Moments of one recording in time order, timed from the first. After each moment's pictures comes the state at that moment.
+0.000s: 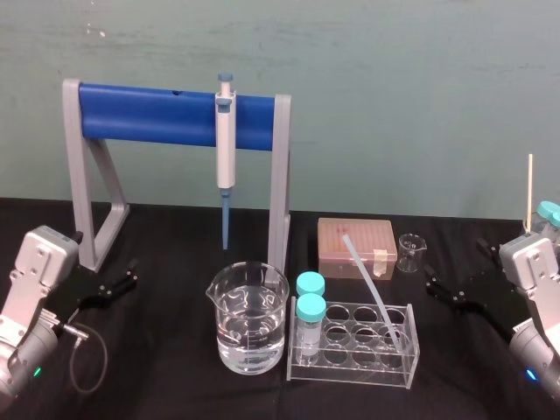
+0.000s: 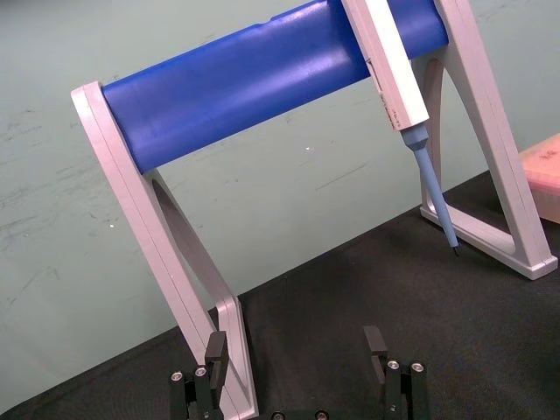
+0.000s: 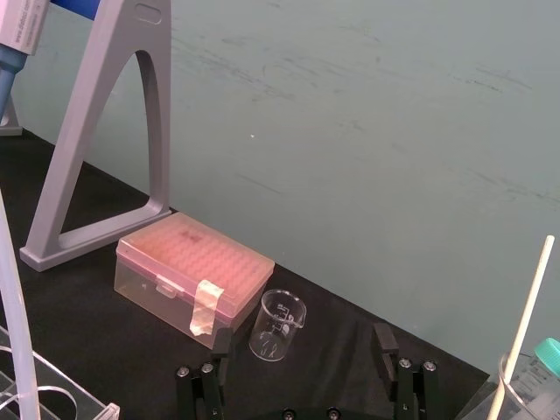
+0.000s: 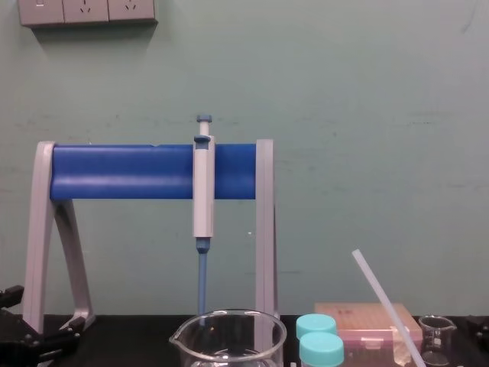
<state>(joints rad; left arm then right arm) -0.20 0.60 0.45 -1.41 -0.25 -0.12 0.03 0.20 0.60 -0.45 -1.41 0.25 -0.12 -0.03</state>
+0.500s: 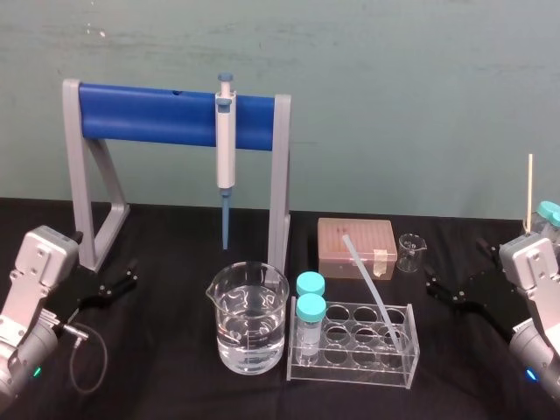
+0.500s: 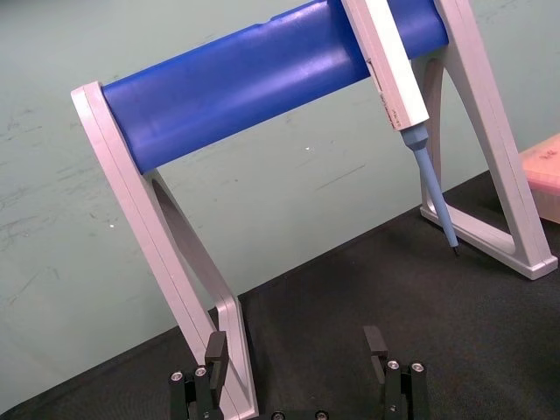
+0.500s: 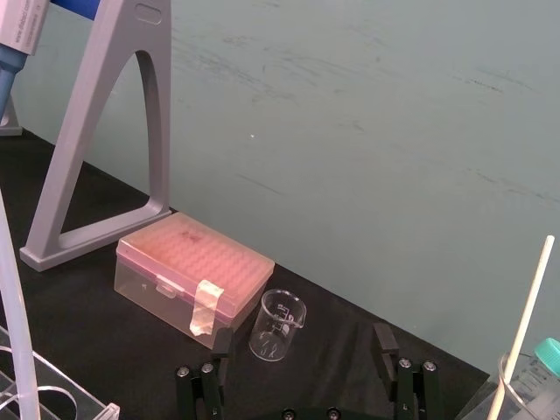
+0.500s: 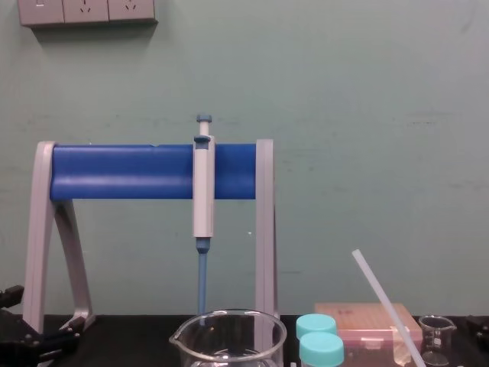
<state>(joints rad) -0.20 0.60 0.45 -1.41 -0.25 -0.12 0.03 0.20 0.60 -0.45 -1.41 0.25 -0.12 -0.03</state>
